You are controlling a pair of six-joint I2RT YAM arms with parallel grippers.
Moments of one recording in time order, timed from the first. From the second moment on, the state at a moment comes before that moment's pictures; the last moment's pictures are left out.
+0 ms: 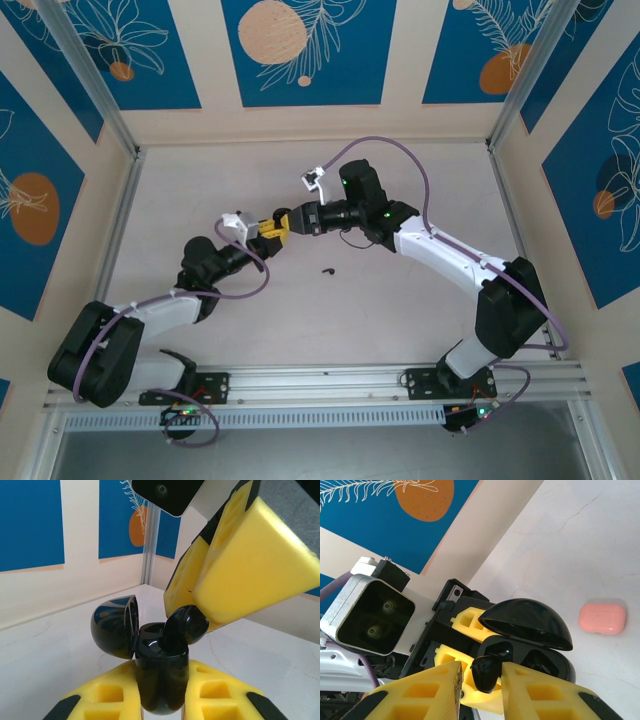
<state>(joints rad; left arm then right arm) -0.43 1.29 0.38 1.01 0.57 -0.18 0.67 1.55 1.23 -0.14 -0.71 0.55</state>
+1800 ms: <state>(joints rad) -0.43 1.29 0.38 1.01 0.57 -0.18 0.66 1.49 1.18 -0.13 -0.68 0.56</state>
